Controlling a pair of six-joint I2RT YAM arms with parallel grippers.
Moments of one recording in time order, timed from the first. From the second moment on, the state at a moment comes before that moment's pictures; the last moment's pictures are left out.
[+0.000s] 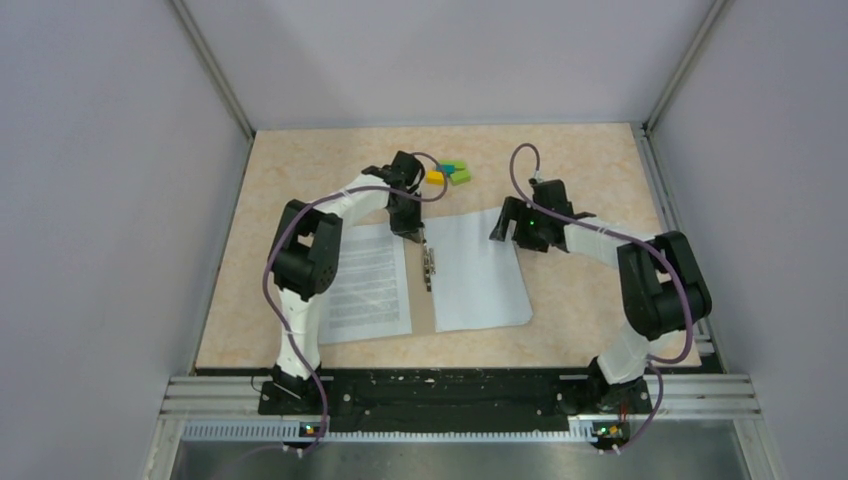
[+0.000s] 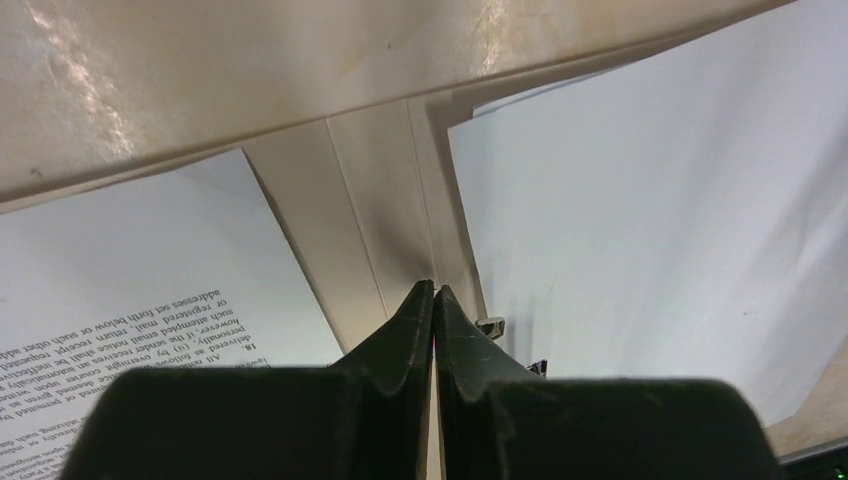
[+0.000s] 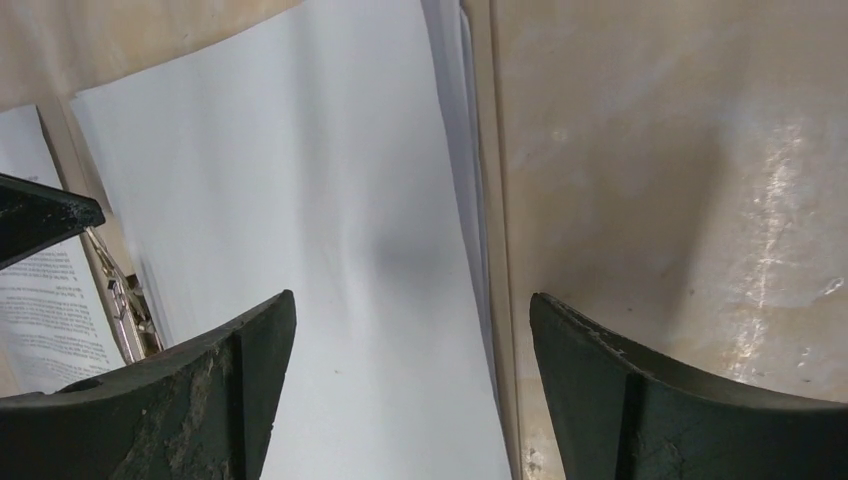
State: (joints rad) left arm -0.45 2.09 1.57 -0.70 0.14 -0.47; right arm 0.31 1.68 0.91 -0.10 -0.18 0.51
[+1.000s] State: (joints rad) left arm -0.45 2.19 1.71 -0.73 0.12 -0.48; right arm 0.38 1.76 1.02 -0.12 -0.06 0.51
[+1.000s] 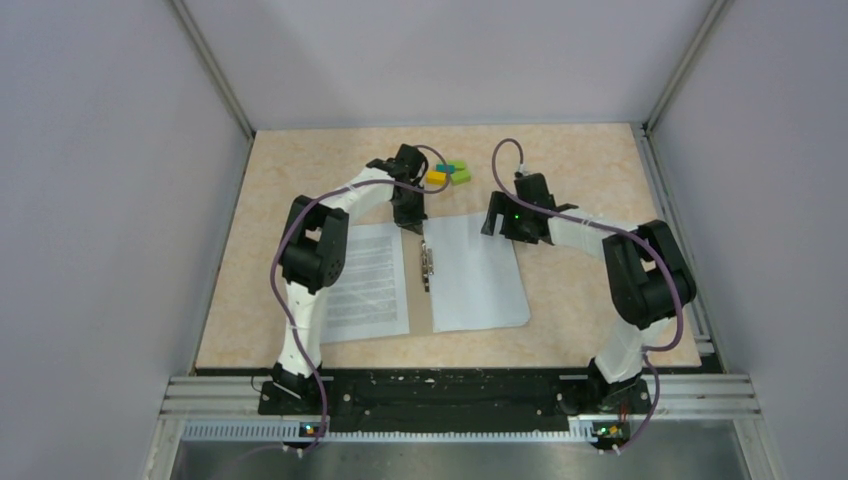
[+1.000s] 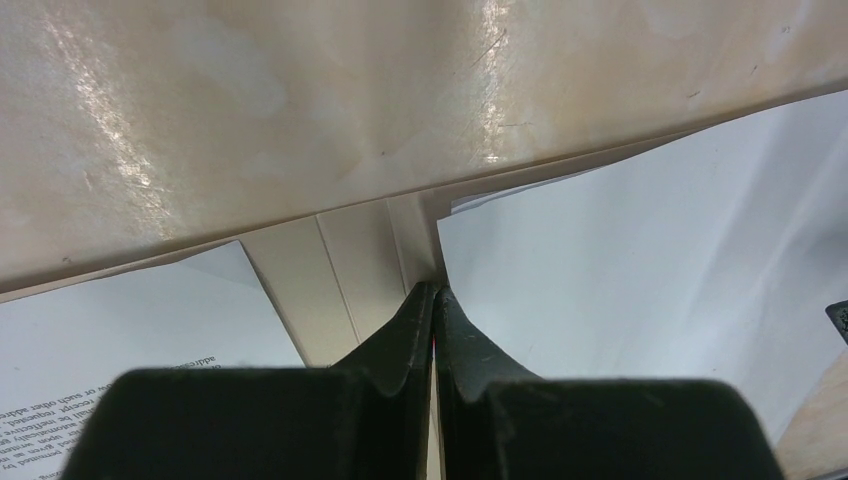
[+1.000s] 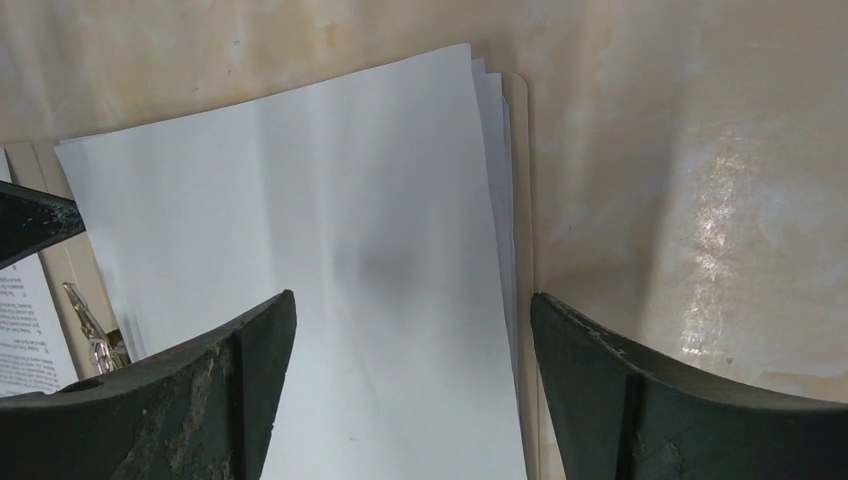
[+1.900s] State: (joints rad) left arm -0.43 1.84 1.35 -0.65 0.10 -0.53; right arm 0.41 1.39 0.76 -0.29 -0.04 0.55
